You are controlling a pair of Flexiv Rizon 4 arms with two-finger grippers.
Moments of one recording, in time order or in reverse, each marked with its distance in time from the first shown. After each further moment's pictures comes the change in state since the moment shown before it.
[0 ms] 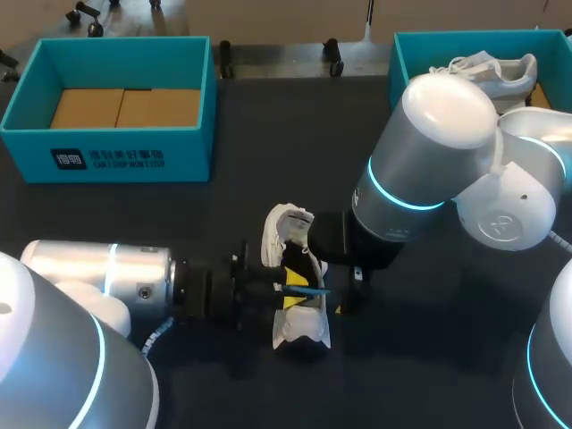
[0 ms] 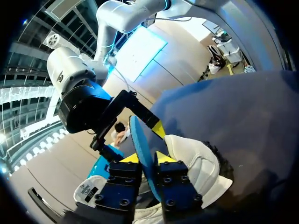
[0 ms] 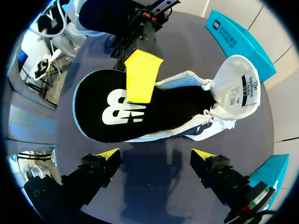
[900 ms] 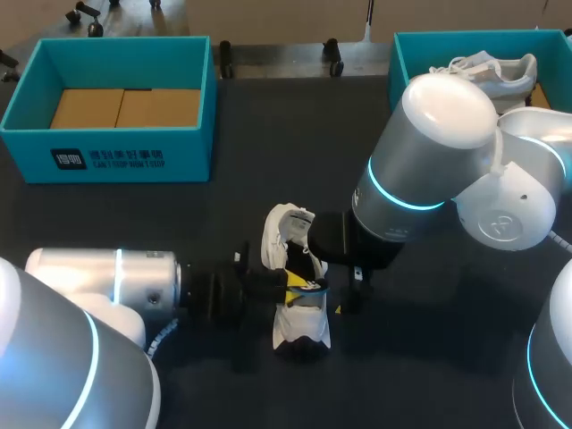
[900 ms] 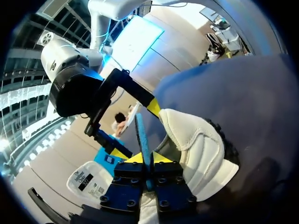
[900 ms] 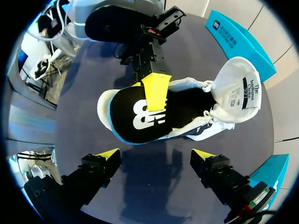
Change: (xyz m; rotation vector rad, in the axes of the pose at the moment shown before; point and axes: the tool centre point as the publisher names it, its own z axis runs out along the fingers) left arm 0.003 0.026 0.004 -0.090 -0.012 0.019; right arm 0.000 0.000 0.000 0.000 0.000 0.000
